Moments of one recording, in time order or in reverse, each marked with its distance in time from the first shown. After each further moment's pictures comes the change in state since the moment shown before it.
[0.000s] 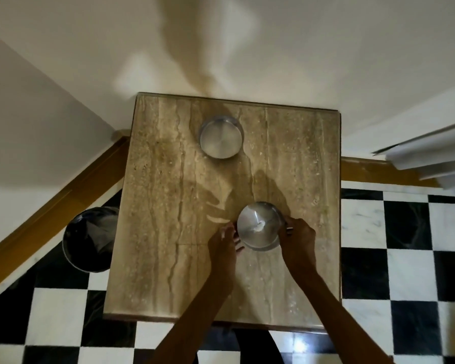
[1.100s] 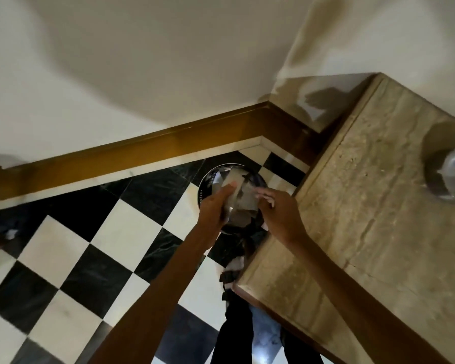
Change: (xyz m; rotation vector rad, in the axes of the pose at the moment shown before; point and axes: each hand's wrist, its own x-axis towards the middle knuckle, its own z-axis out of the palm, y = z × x) left_hand 0.132 0.085 -0.389 -0.351 0.018 0.093; right_hand -0.116 -0.221 0.341 -0.147 -0.671 -0.473
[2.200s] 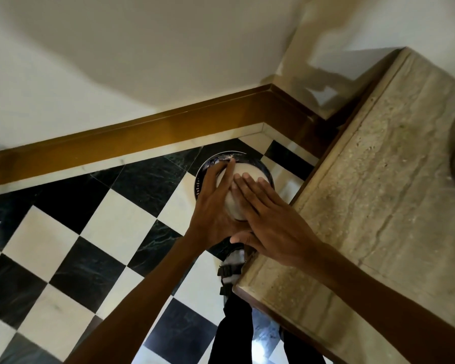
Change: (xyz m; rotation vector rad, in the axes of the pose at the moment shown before) left_hand 0.024 -0.032 -0.025 1.040 -0.024 0.906; right_hand -0.014 0.001 0.005 -0.963 -0.279 -0.698
